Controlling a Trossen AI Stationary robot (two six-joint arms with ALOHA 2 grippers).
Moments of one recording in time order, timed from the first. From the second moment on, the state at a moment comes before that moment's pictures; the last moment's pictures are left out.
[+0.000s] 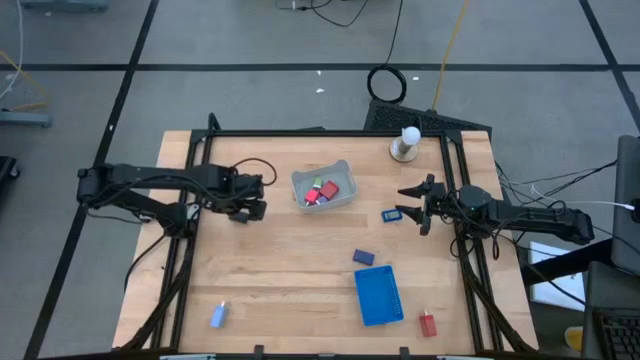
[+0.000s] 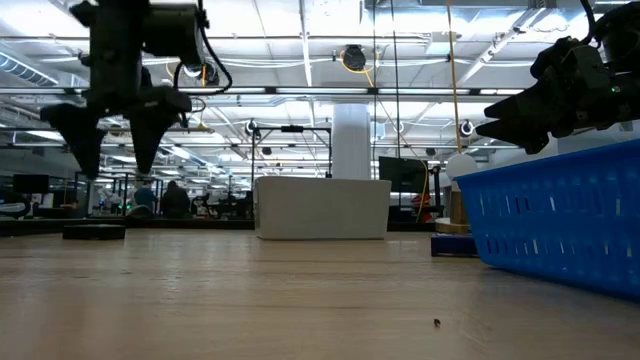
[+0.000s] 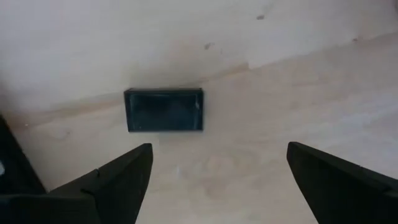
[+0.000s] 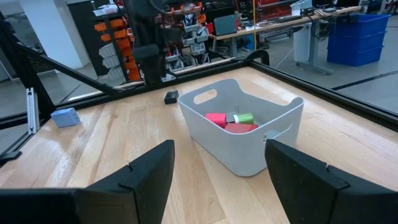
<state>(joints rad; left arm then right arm) 0.17 1.24 0.82 -1.06 0.04 -1.17 -0.15 0.18 0.01 0.07 0.05 0.20</state>
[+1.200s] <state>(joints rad) 0.35 1.22 0.62 -0.92 0.02 -0.94 -0.15 0.18 0.01 0.07 0.05 0.20</state>
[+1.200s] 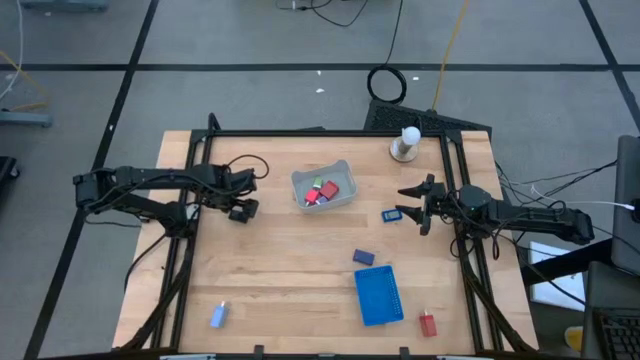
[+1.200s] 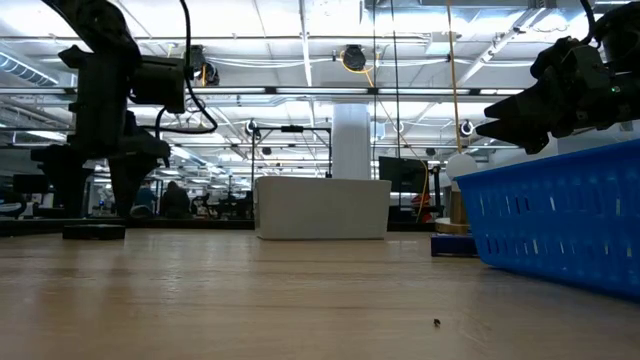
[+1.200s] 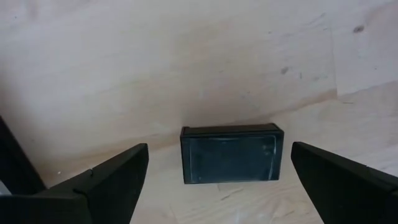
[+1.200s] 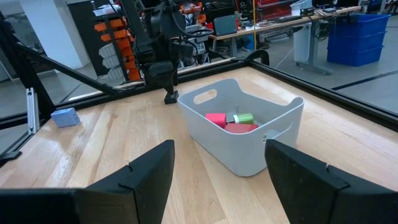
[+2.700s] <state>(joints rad) 0.29 1.35 0.58 -0.79 0.02 -0.99 -0.15 0.18 0.01 0.07 0.05 0.20</state>
